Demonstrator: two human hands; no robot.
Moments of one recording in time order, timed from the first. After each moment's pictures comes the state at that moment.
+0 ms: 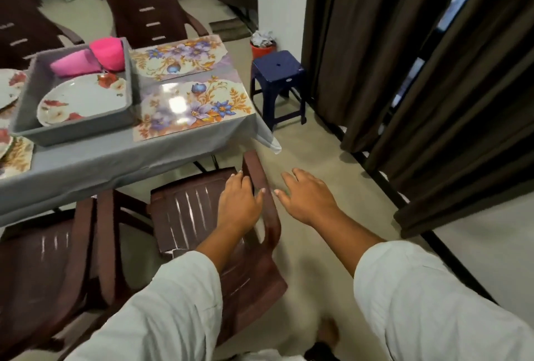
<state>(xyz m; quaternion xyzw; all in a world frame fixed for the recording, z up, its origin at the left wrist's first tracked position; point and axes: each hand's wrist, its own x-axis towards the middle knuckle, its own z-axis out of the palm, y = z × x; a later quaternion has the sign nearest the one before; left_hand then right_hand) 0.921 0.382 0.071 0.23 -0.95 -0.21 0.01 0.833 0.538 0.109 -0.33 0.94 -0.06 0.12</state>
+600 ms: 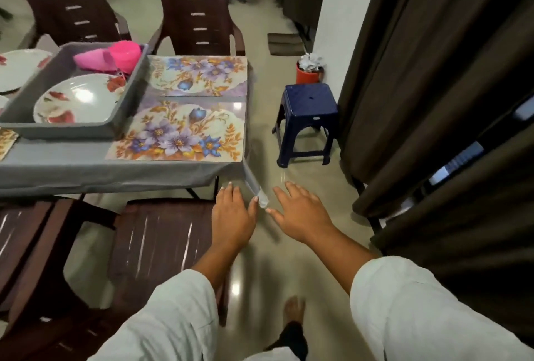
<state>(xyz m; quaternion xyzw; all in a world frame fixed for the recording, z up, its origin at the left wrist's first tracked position) 0.687 0.401 0.050 0.43 -0.88 -0.20 0.08 0.559 0.520 0.099 -0.49 0.86 -0.02 0.14</state>
